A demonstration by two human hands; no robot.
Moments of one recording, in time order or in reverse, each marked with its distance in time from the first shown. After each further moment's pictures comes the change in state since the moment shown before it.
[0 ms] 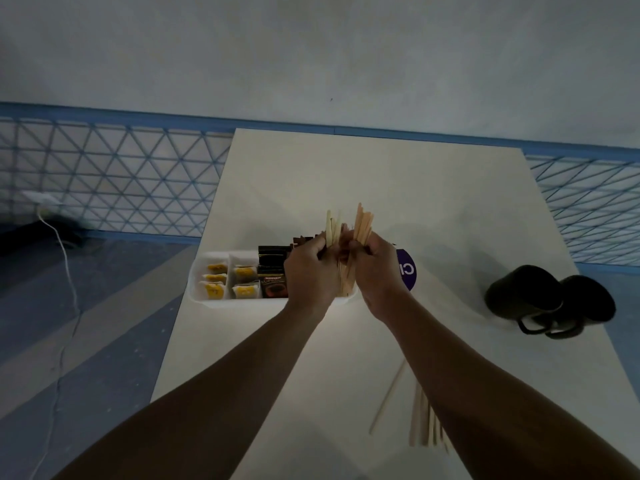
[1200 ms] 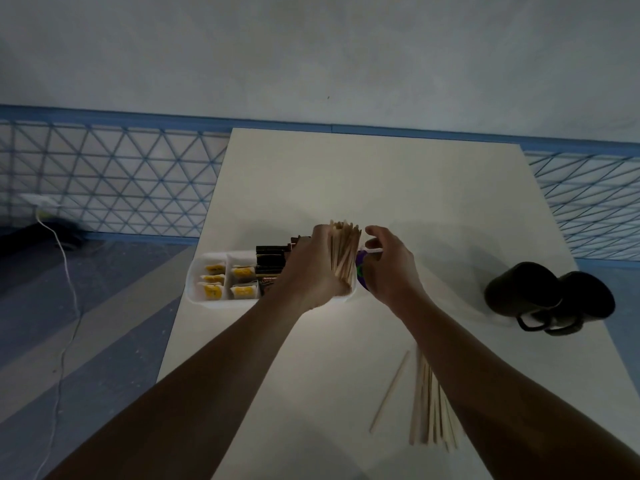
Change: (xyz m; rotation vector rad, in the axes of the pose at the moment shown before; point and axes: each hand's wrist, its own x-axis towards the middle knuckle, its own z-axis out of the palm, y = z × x) left_hand 0.008 0.015 -0.025 0.394 -0.451 0.115; right_hand 0.004 0.001 -0.030 -0.593 0.060 -0.096
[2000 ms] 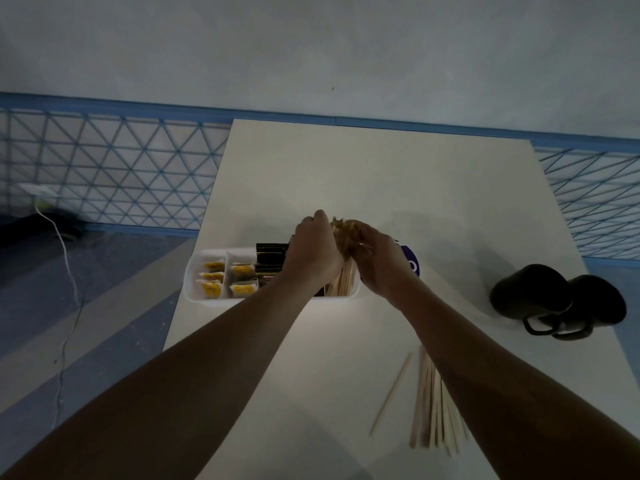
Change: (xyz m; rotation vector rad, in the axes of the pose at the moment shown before) left_hand 0.038 -0.001 0.008 0.182 0.161 -0.093; right_hand 0.014 -0.011 0.007 0.006 -0.209 -0.147
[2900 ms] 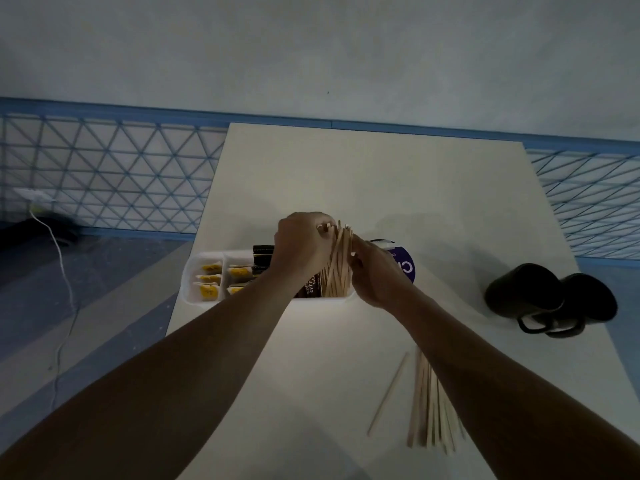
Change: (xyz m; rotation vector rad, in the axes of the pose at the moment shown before) left_hand 0.008 -0.011 -0.008 -0.187 0.119 0.069; right_hand -0.010 0.001 0.001 -0.333 -0.097 -0.025
